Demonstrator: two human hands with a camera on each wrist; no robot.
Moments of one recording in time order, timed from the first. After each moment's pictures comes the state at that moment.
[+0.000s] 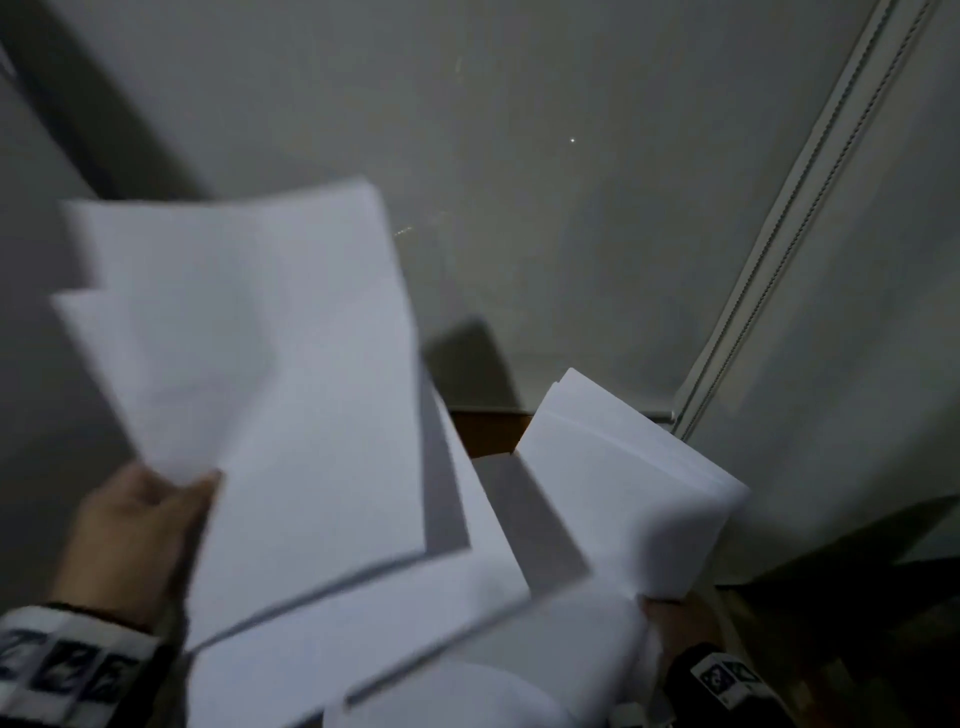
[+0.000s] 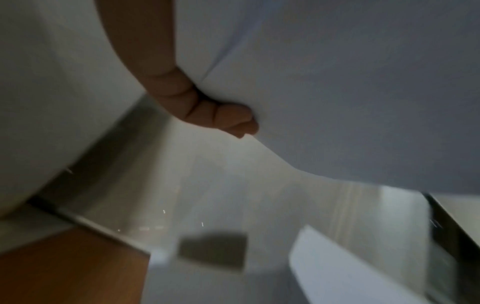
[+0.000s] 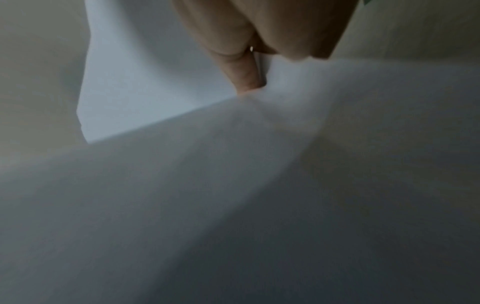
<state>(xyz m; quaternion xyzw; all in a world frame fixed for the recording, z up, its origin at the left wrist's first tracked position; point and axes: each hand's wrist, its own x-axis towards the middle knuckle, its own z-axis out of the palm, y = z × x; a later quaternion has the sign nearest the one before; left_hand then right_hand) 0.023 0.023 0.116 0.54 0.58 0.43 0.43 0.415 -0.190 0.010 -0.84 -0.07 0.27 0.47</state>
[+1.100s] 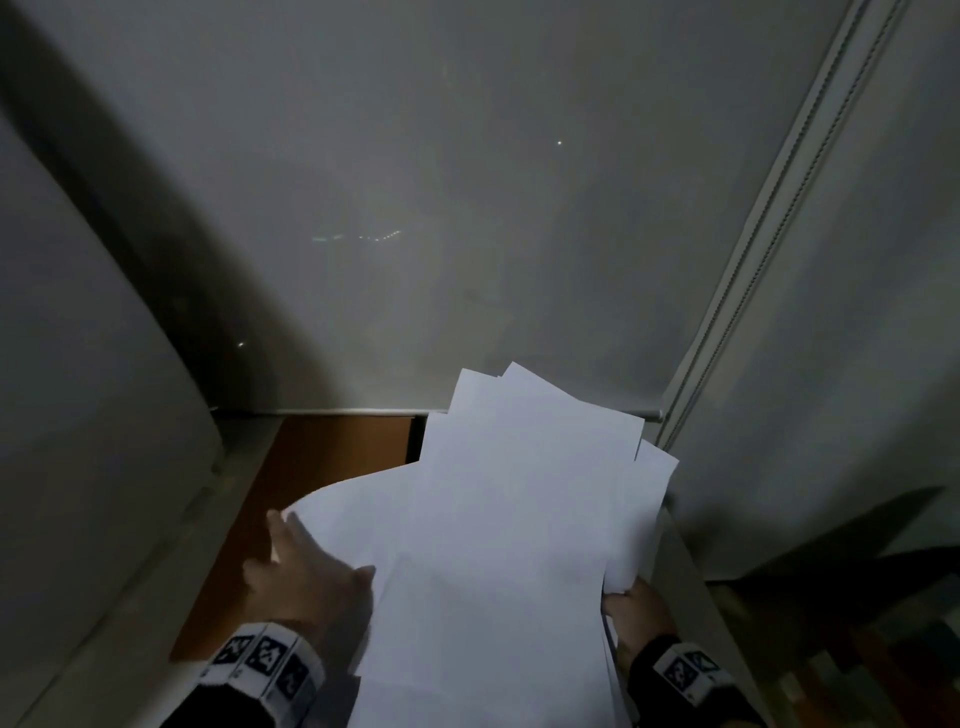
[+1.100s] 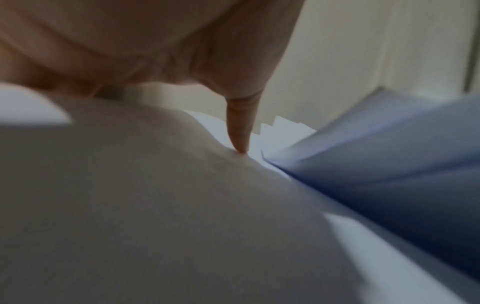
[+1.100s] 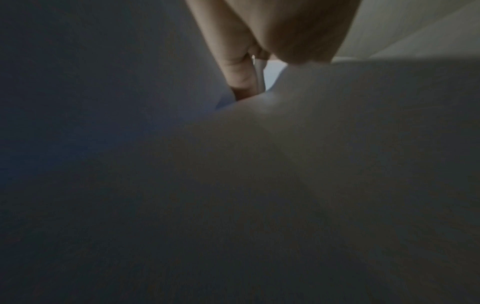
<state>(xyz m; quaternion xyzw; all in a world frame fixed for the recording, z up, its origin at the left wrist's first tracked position) 0.134 -0.026 0.084 0.64 0.73 0.02 0.23 0.384 -0.171 0.010 -0.73 -0.12 0.32 0.59</state>
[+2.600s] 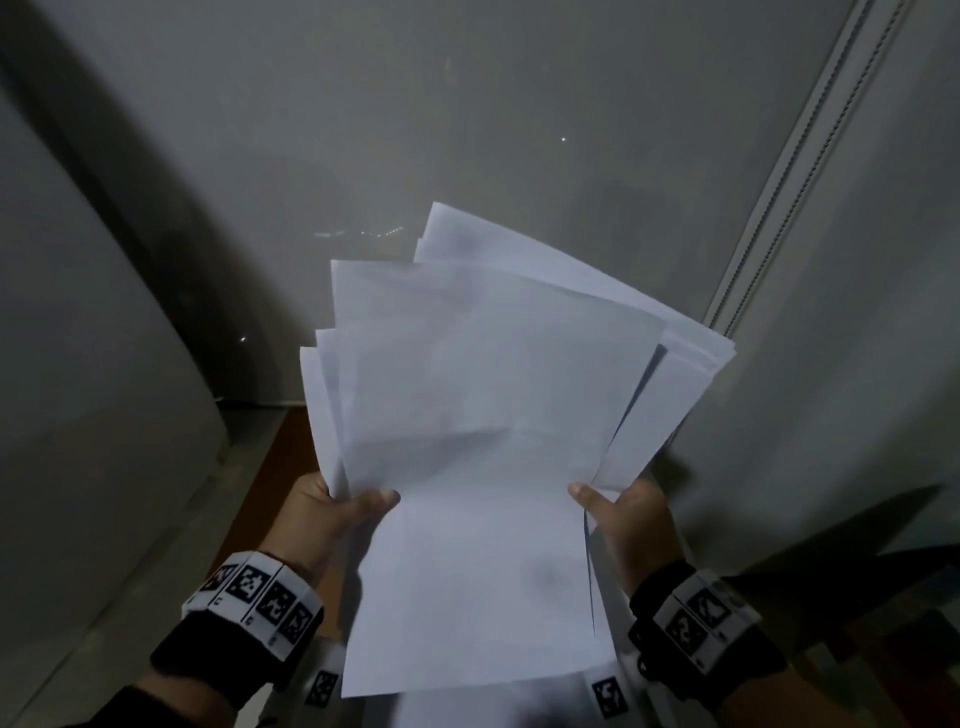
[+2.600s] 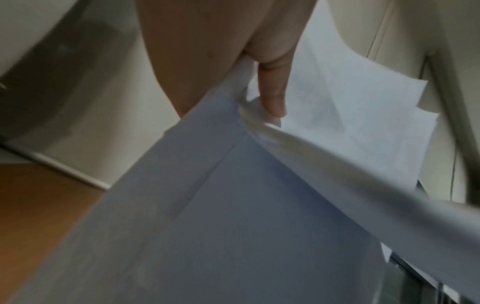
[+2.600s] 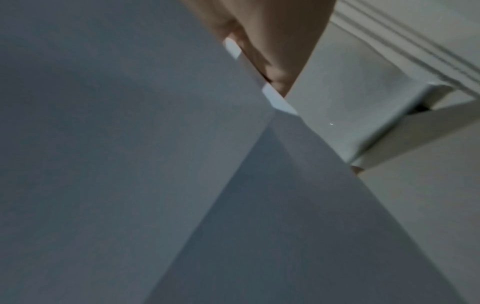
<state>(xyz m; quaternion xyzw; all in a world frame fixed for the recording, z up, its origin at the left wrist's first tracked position) 0.134 -0.004 0.114 0.56 0.37 0.38 0.64 0.373 -0.139 0.111 -0.67 -0.33 0.20 0.64</state>
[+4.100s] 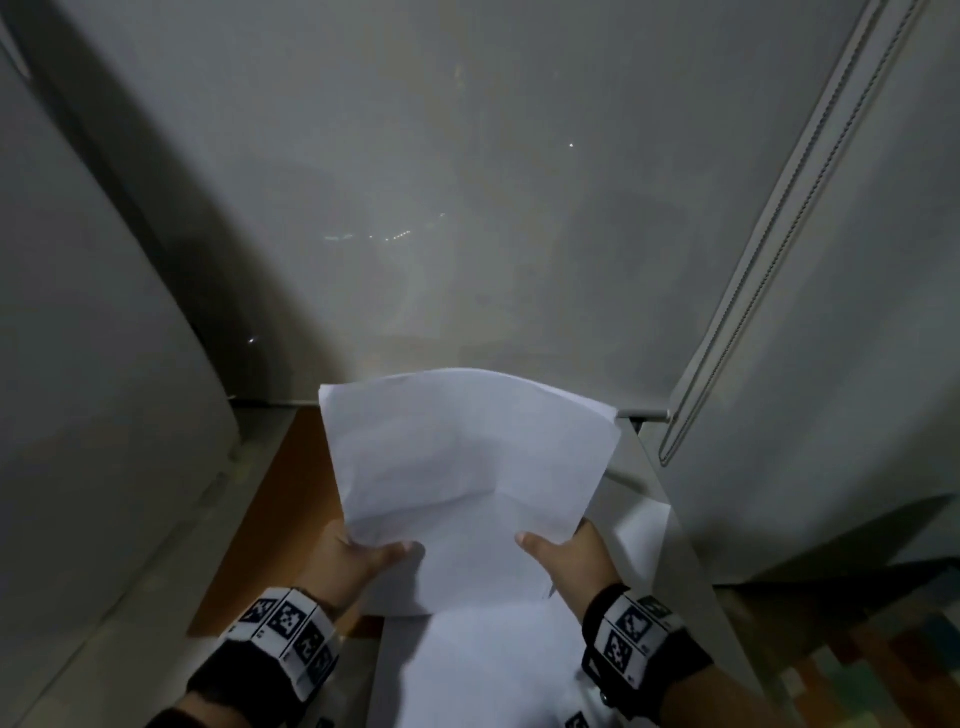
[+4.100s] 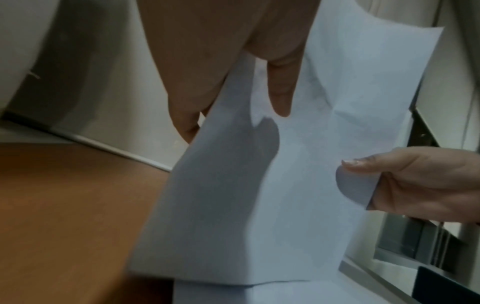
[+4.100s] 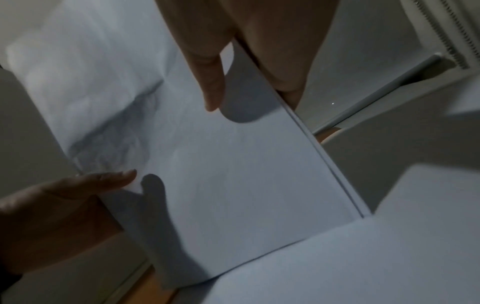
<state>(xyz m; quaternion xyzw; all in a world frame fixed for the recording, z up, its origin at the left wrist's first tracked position) 0.128 -0.021 0.075 0.62 0.41 0.30 0.60 0.335 -0.129 0.070 -0.68 -0.29 0.35 0.57</state>
